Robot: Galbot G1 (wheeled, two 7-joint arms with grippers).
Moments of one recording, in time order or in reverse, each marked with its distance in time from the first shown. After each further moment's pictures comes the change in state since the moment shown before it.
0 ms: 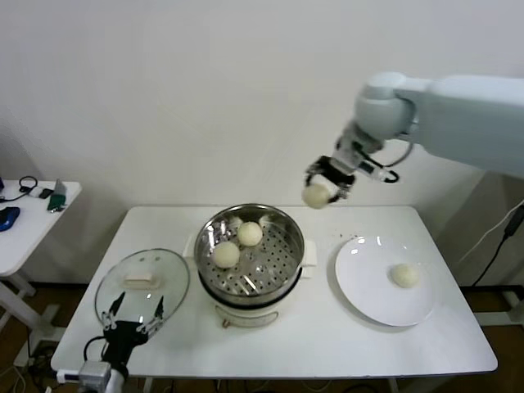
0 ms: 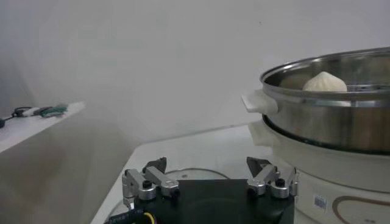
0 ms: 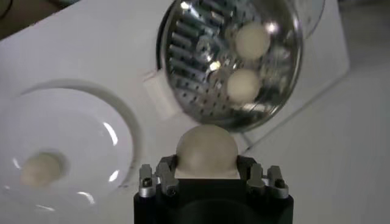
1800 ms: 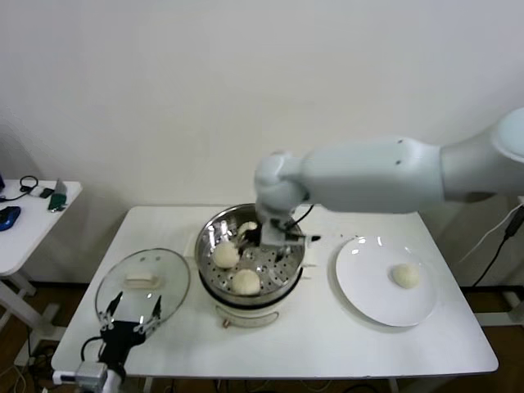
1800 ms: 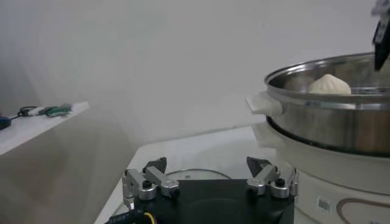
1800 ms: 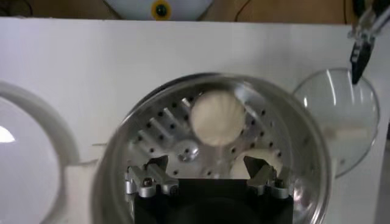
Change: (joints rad) left arm 0.005 0.002 -0.009 -0.007 -0.015 -0.003 0.000; right arm -0.196 0.200 -0.051 -0.091 -0.042 0.053 0.013
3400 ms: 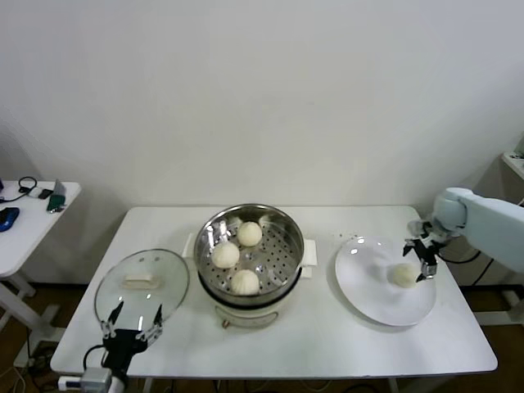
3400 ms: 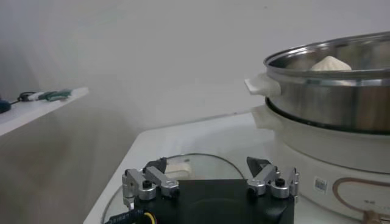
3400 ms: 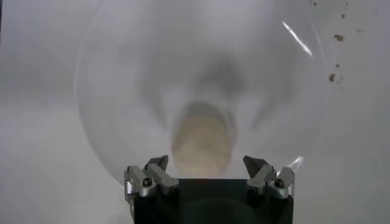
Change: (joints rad) left arm 0.013 -0.036 0.000 0.026 0.036 0.004 0.000; right arm -0.592 -0.463 0.237 -0.618 0.024 -0.264 -0.071
